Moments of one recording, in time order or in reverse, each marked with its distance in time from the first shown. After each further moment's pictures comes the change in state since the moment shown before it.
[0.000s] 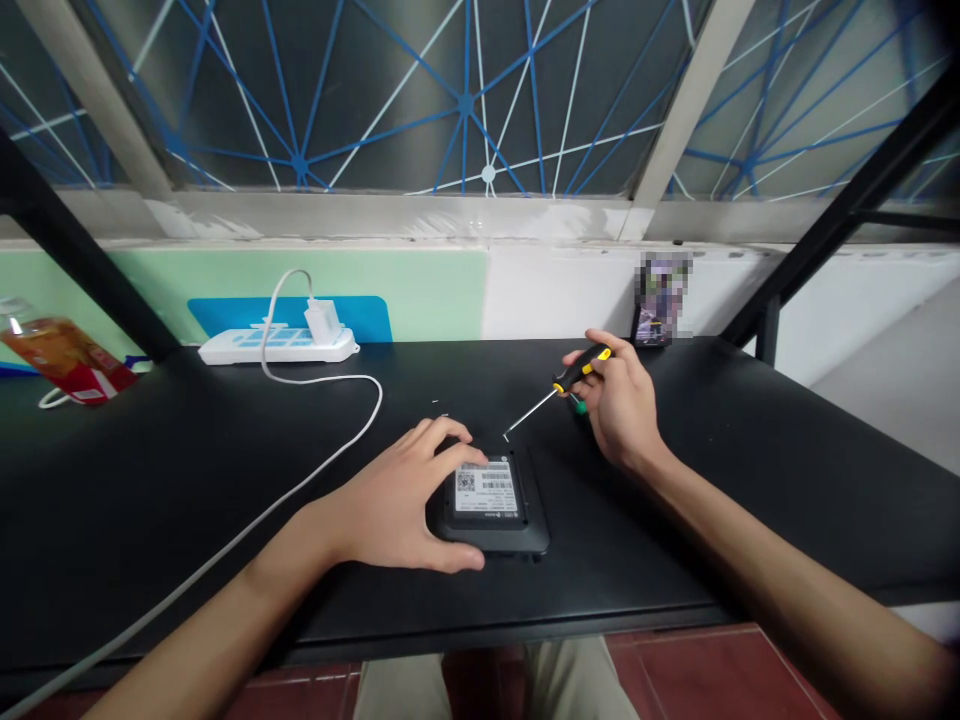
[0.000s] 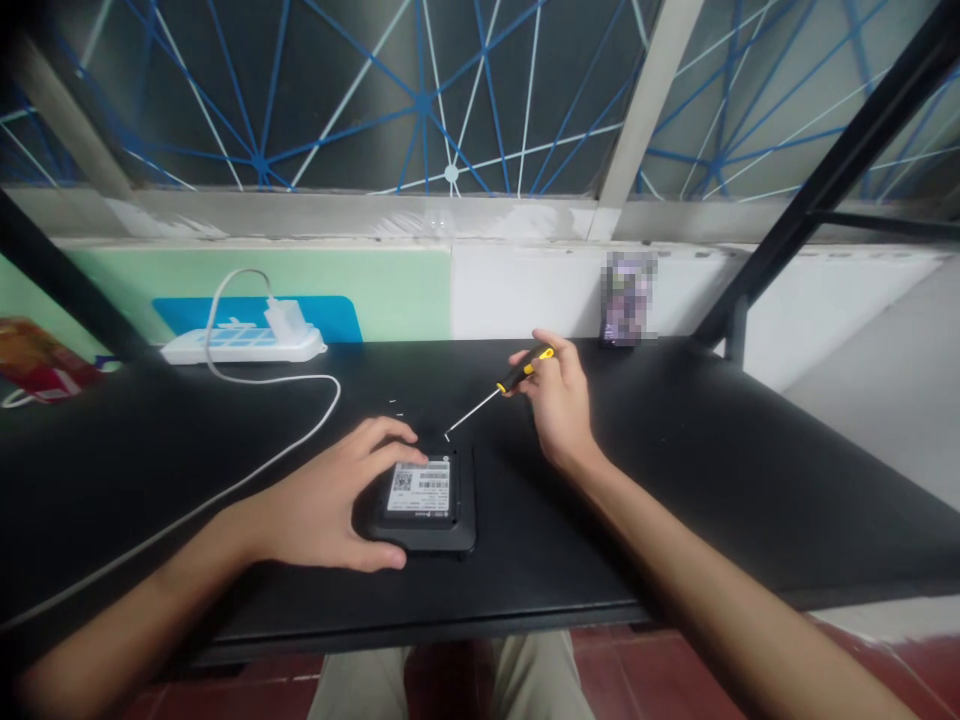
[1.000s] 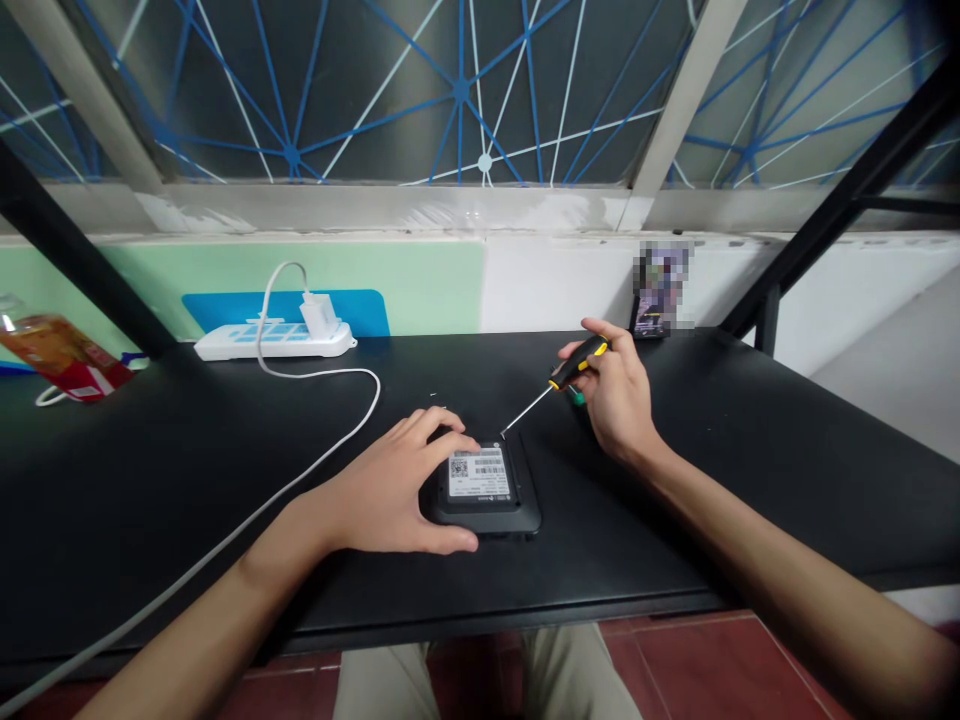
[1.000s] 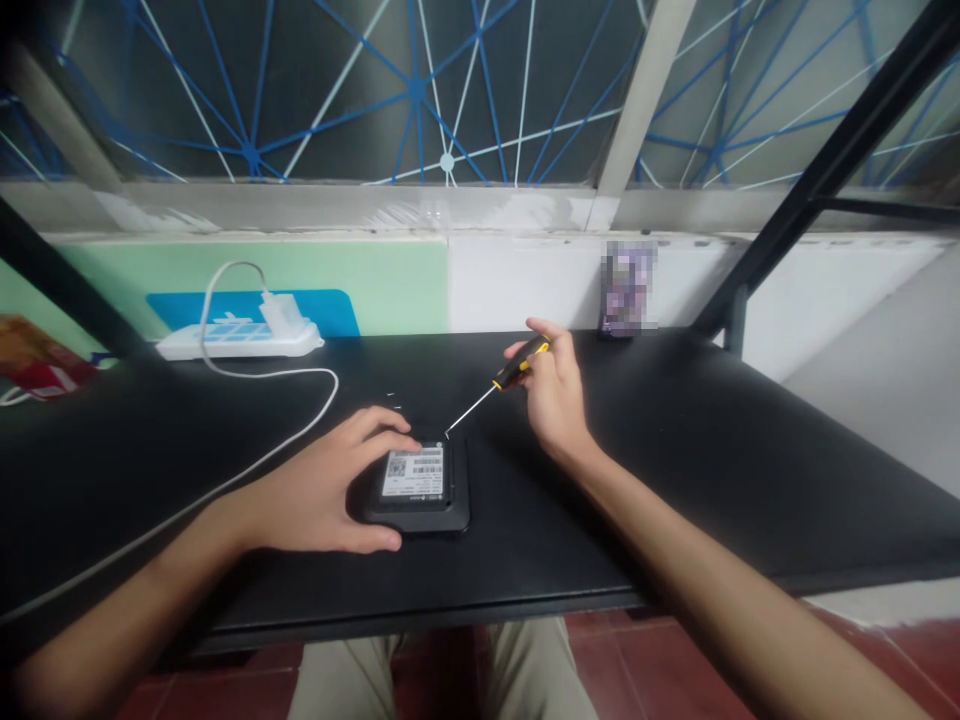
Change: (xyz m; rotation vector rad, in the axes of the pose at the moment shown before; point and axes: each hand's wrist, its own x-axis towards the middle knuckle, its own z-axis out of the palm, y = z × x) left_hand 0.000 -0.002 -0.003 0.045 -0.002 -0.017; right_hand 0.001 0.009 -0.006 -0.108 -0.082 -0.107
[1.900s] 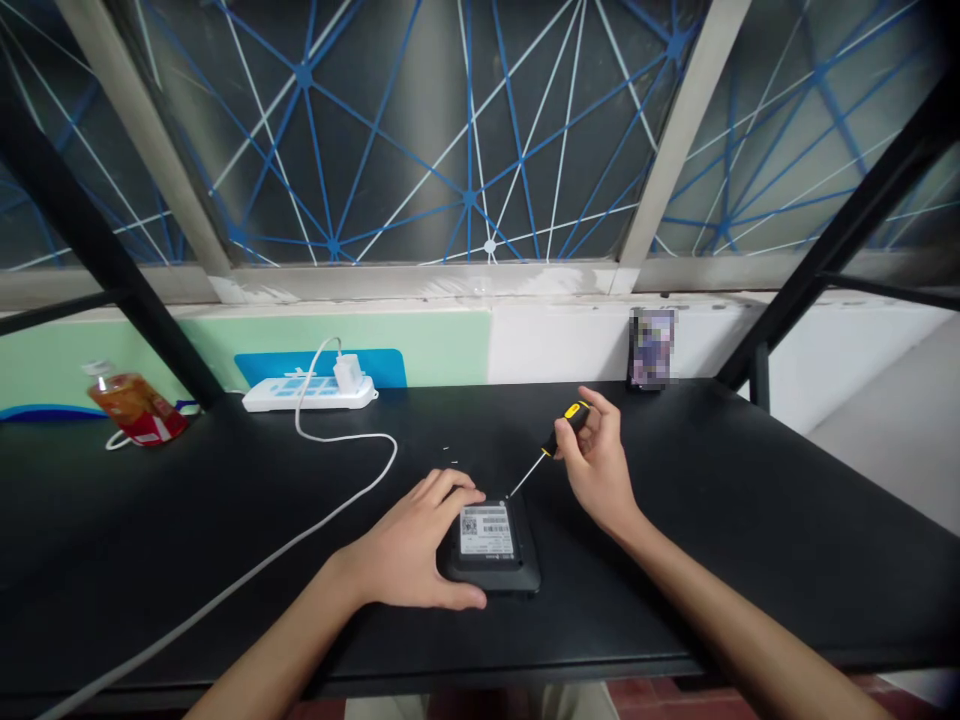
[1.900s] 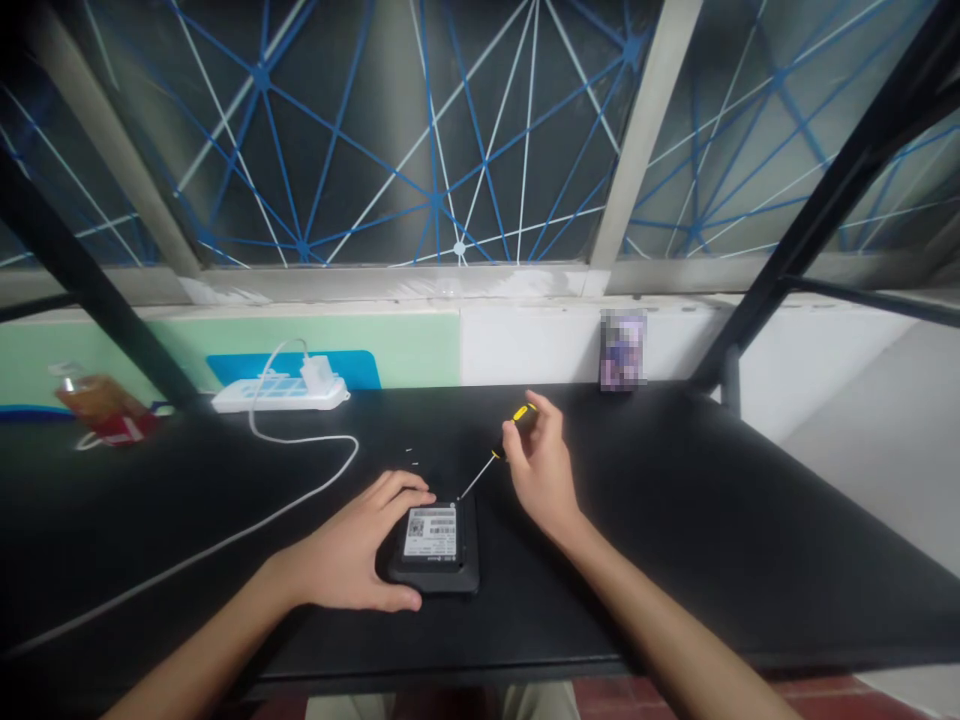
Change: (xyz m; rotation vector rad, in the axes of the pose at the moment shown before) left_hand -0.002 -0.002 0.007 -0.080 0.003 -0.041; right_hand -0.020 -0.002 0.006 -0.264 0.018 -0.114
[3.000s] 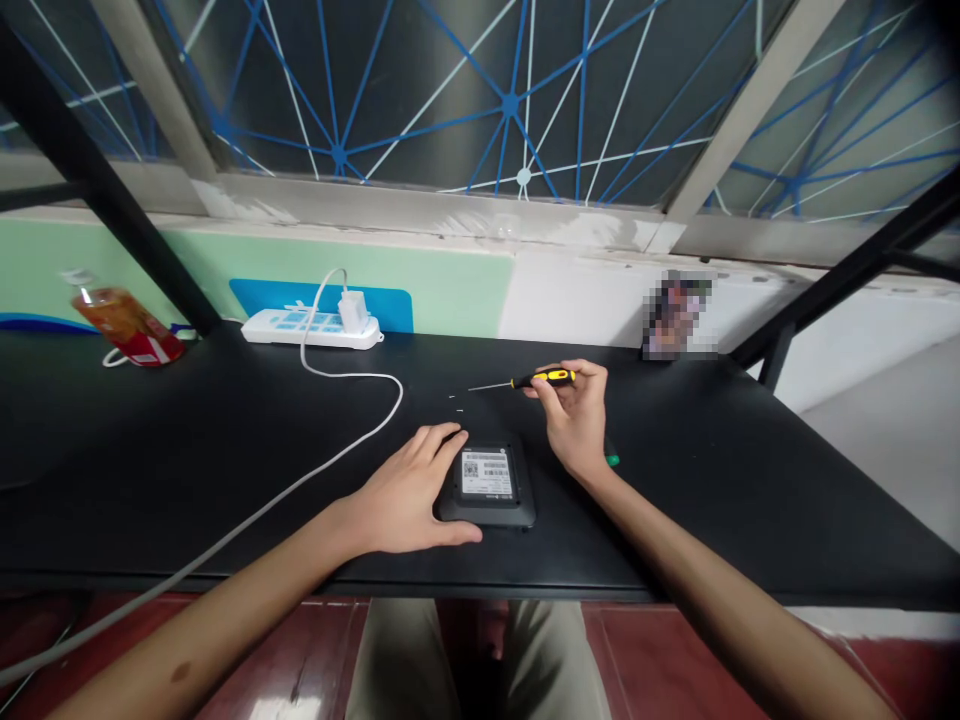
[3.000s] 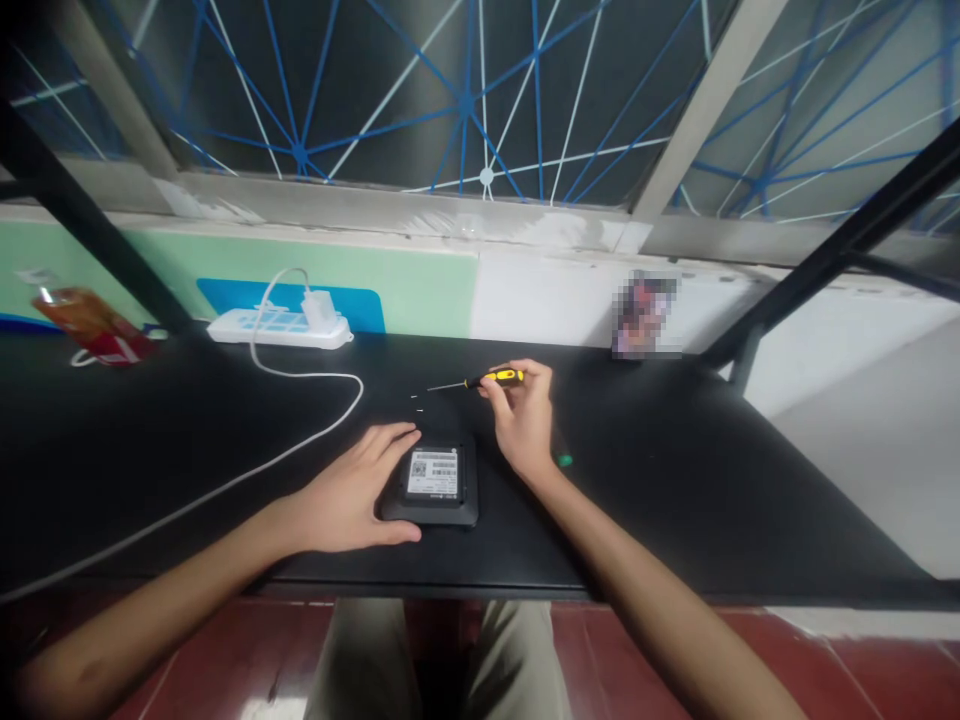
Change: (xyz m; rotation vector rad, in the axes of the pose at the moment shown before) left_hand -0.018 0.003 0.015 0.057 0.044 -0.169; right_hand 0.001 -0.004 0.033 0.251 -0.061 0.008
